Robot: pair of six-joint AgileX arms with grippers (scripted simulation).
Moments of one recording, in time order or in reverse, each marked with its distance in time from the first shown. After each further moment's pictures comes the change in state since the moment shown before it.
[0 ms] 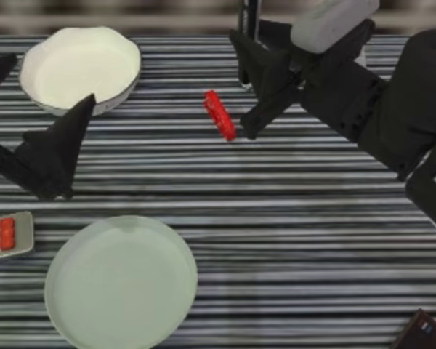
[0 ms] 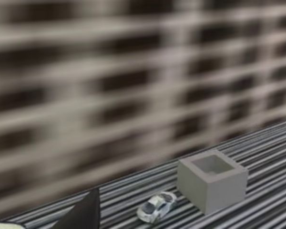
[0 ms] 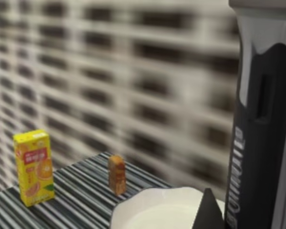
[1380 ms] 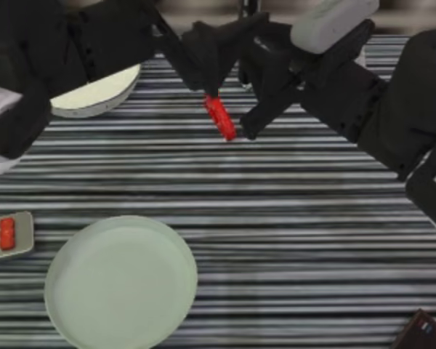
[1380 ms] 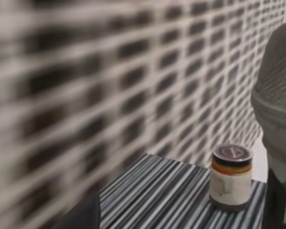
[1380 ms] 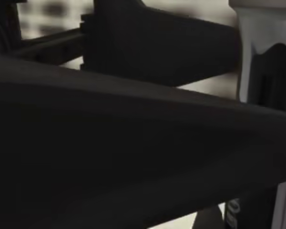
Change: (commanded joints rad) left arm -0.271 0.750 0.516 0.258 0.194 0.011; right arm 0.000 0.000 0.000 0.000 0.000 0.000
